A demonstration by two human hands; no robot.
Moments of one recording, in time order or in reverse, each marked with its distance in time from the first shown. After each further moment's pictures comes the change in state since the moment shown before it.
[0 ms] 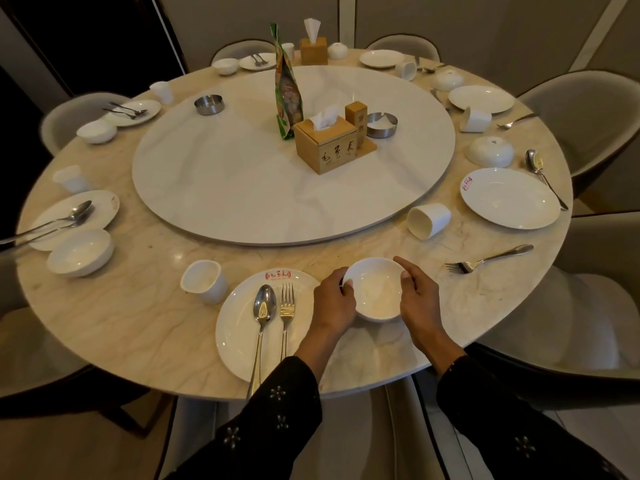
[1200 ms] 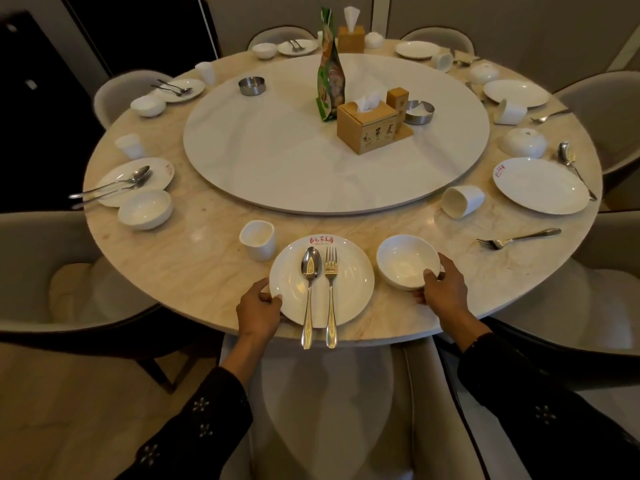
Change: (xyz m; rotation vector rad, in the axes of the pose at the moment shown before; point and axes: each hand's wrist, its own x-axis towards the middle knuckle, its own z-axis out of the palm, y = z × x) left_hand -0.072 -0.126 -0.142 -0.130 0.319 -0.266; right_hand -0.046 0.005 0.006 -0.205 -0.004 0.212
